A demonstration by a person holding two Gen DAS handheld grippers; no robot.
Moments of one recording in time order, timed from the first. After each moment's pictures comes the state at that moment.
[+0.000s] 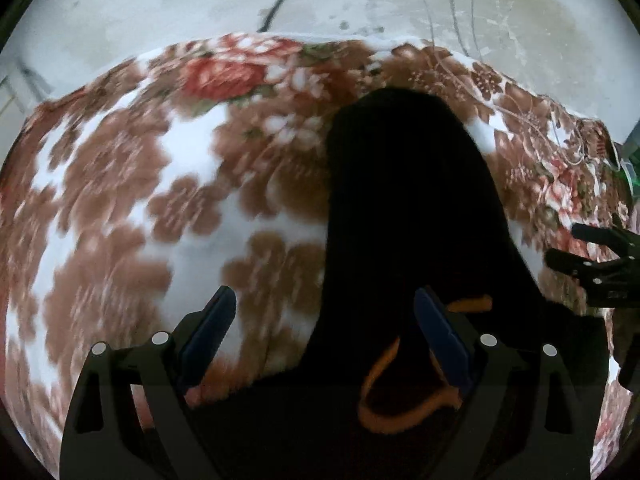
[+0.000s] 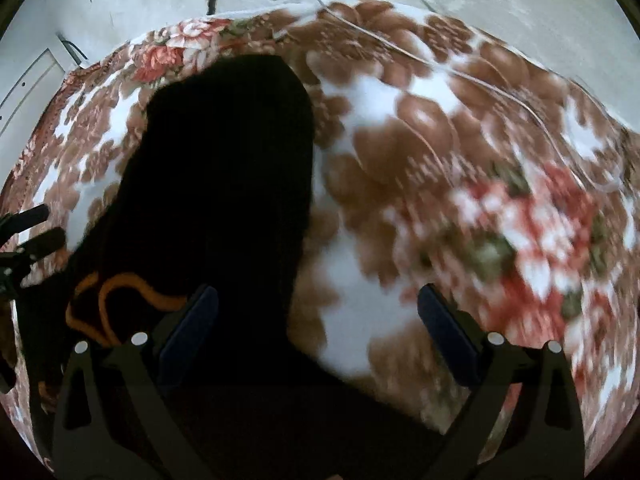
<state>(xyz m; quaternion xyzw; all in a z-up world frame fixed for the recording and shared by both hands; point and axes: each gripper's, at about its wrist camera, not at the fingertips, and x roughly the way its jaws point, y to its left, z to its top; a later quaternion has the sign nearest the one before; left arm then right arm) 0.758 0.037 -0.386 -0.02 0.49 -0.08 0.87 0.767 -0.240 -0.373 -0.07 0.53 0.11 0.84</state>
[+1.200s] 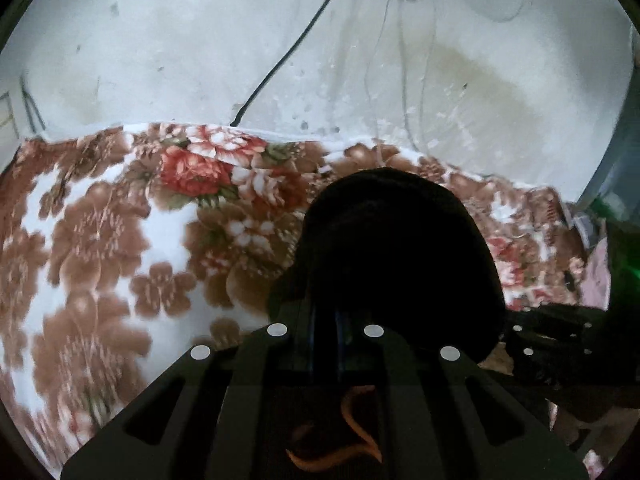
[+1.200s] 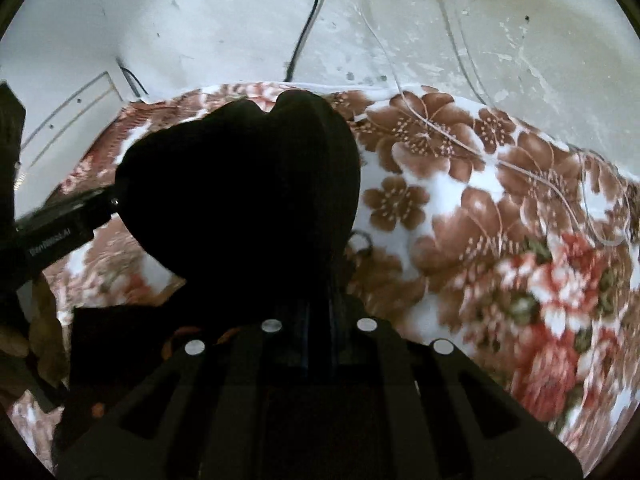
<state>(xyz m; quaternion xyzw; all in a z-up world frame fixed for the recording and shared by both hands) 0.721 0.034 -0.304 -0.10 0.36 -0.12 0.92 0.700 -0.173 -0.303 -0.05 0.44 0.18 0.88</state>
